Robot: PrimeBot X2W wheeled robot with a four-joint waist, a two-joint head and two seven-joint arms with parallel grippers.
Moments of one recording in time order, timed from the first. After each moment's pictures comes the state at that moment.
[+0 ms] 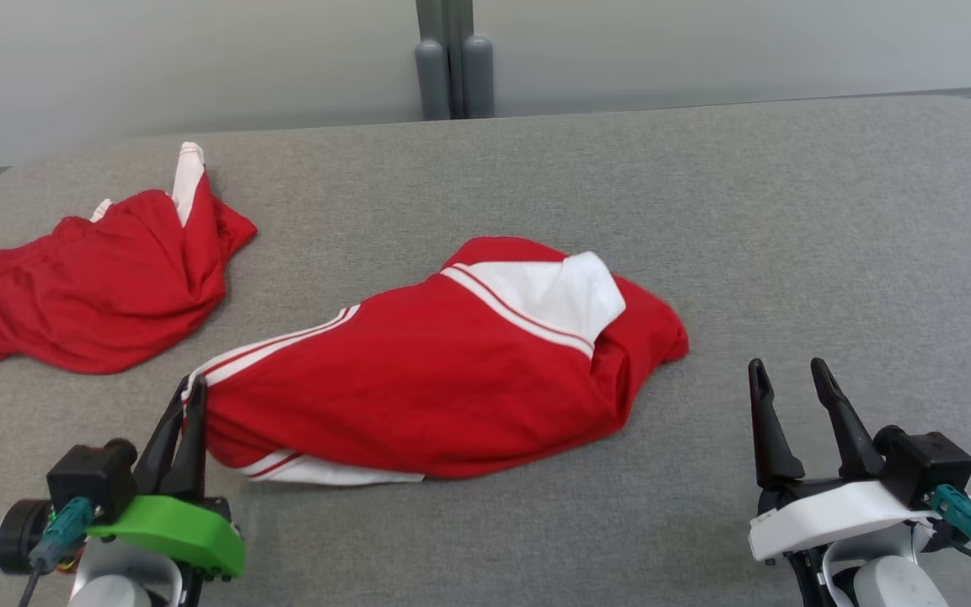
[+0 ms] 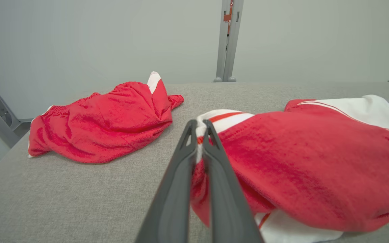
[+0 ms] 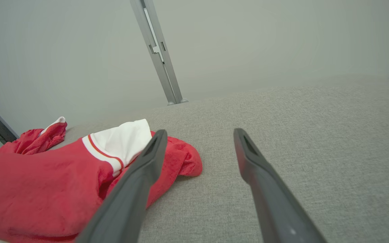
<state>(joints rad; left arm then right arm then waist) -0.16 0.38 -0.35 0.25 -0.53 0.07 -0.25 -0.03 -0.05 0.04 0.15 0.28 0.13 -0.26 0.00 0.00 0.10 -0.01</state>
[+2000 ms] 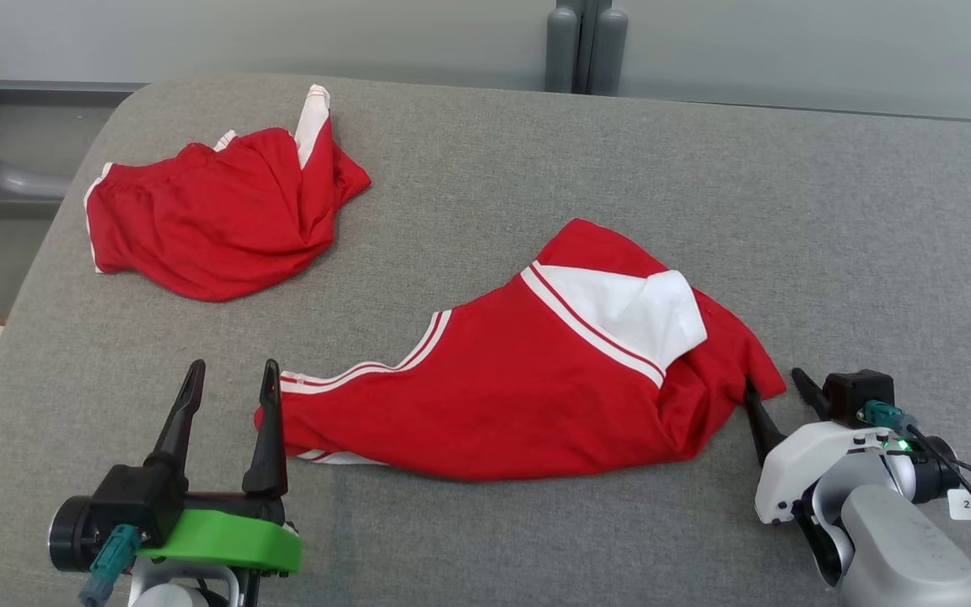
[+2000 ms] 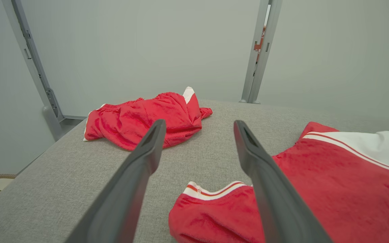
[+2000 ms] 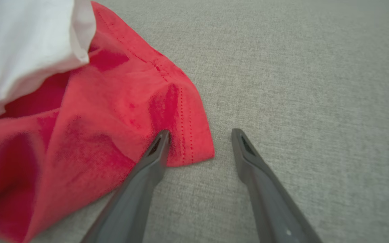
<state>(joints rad) -0.05 0.06 -0.05 0.14 -0.19 -0.12 -0.26 -0.42 -0.18 0.22 0.89 0.29 0.13 -0.26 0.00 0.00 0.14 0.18</state>
